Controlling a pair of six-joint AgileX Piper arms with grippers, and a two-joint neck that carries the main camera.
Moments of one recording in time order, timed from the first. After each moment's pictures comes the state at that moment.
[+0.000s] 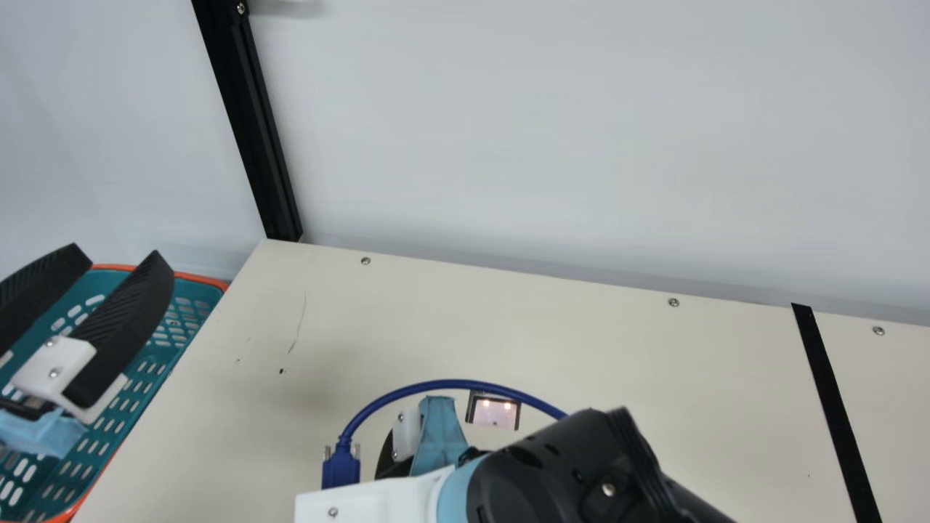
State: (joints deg) left arm 28.9 50.7 -17.9 52.6 -42.8 -58.2; right arm 45.9 99.9 -74.8 14.6 45.2 -68.7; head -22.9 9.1
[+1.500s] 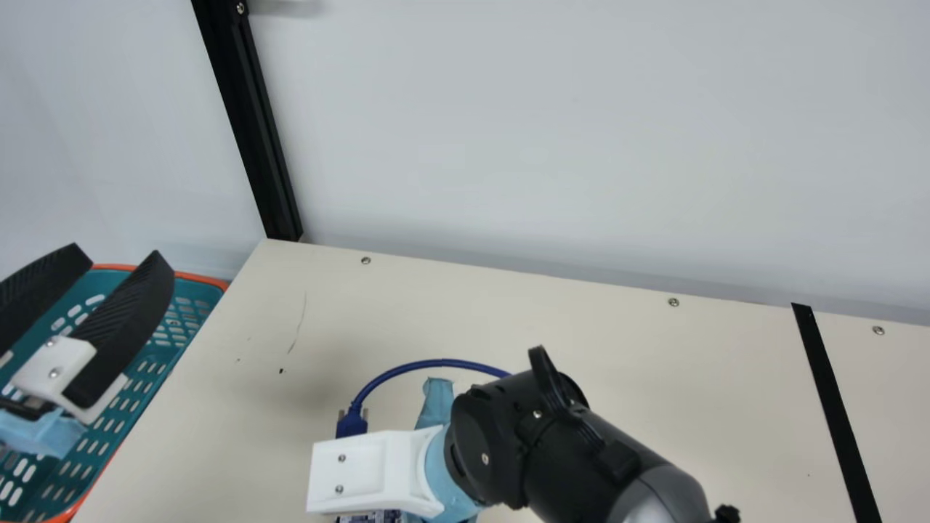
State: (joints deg) left arm 28.9 50.7 -17.9 52.6 -42.8 -58.2; right arm 43.2 109.2 -81.1 14.8 45.0 -66.8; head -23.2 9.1
